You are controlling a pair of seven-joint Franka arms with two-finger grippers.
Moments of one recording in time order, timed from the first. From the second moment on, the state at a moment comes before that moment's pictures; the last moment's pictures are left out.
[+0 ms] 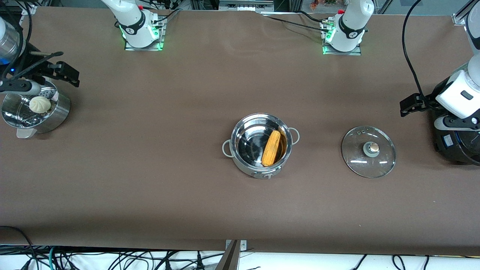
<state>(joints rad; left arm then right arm) -0.04 0.17 0.00 -1.44 0.07 1.56 -0.03 -0.04 -0.03 0.13 -1.62 -0.07 1.51 0.09</state>
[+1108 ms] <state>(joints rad) -0.03 0.09 0.01 -1.57 0.06 1.65 -0.03 -0.02 0.10 0.01 -1.56 -0.07 1.52 -0.02</state>
